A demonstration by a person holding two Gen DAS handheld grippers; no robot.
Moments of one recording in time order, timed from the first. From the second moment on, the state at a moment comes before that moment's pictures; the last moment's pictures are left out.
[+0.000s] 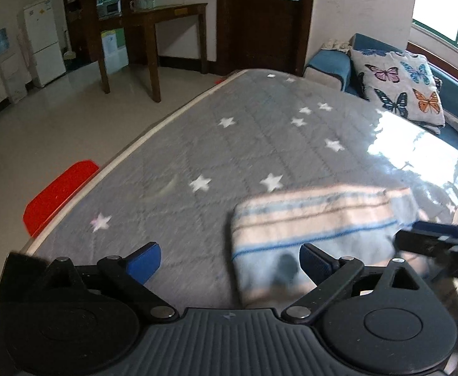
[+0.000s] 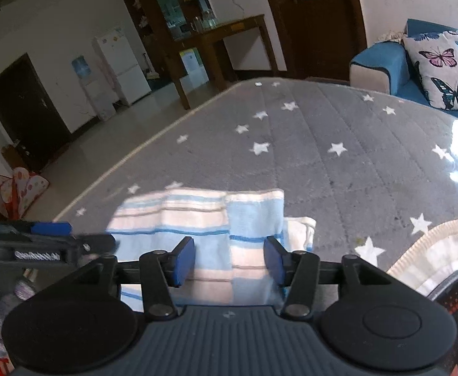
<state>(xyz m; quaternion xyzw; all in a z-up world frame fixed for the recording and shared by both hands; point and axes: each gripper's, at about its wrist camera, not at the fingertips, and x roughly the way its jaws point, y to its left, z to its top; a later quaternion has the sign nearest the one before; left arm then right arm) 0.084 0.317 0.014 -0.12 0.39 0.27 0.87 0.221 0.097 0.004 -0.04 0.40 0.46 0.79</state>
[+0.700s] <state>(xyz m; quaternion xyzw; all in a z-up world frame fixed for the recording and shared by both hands) 0.137 0.308 0.003 -0.10 0.41 0.27 0.87 0.204 0.096 0.010 -0.08 0.37 0.47 0.80</state>
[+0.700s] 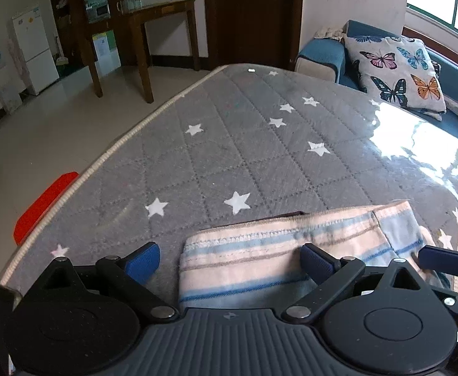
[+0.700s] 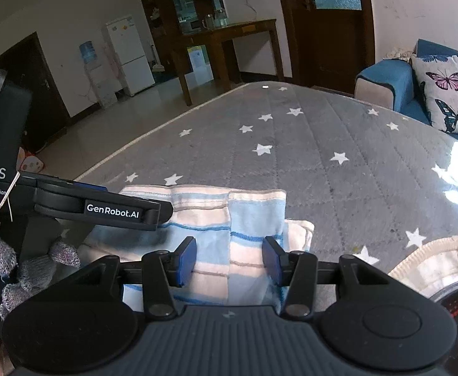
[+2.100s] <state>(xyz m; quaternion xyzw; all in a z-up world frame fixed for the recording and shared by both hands) -0.027 0.250 -0.003 -0.11 0.40 0.25 0.88 0.081 0.019 0.015 -0.17 0.33 0.50 0.78</state>
